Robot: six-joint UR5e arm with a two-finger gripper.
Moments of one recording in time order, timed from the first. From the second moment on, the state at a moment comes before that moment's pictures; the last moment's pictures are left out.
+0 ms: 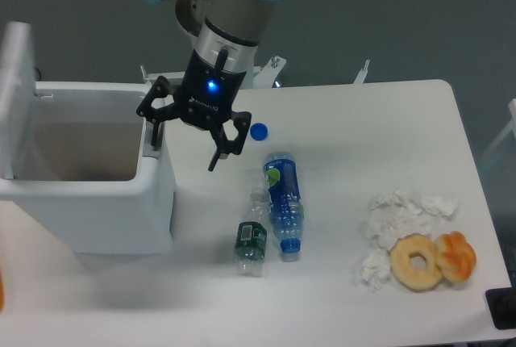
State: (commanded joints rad) arm 2.43 -1.62 -1.71 -1.08 1.01 0.52
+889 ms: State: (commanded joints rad) arm 2.49 -1.63 -1.61 -1.08 1.15 0.65
